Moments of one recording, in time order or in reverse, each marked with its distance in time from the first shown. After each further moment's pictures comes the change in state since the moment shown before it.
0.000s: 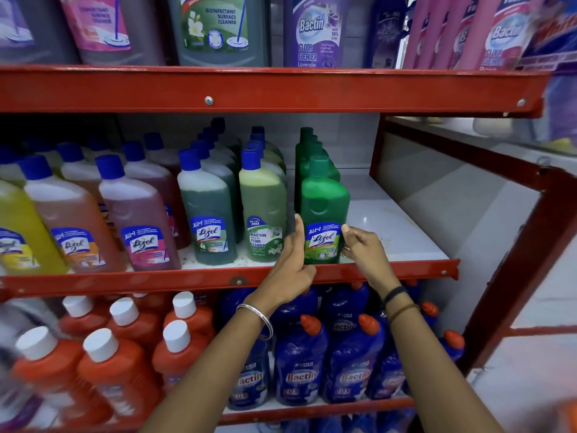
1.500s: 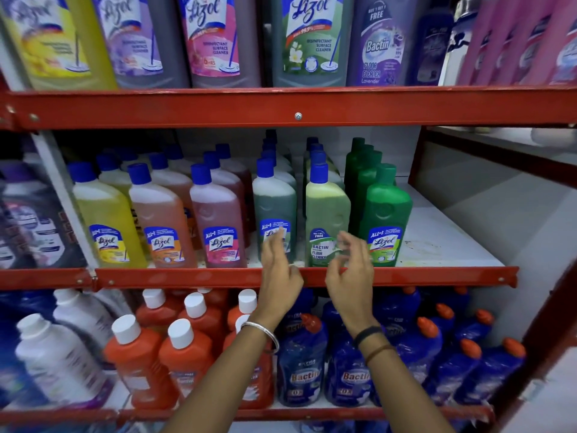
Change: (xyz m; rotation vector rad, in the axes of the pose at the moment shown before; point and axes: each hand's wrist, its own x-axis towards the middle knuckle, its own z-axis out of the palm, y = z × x) left_hand -0.063 -0.052 -0.085 0.085 0.489 -0.027; right_hand -0.074 -0.051 0.137 -0.221 0.326 -0.340
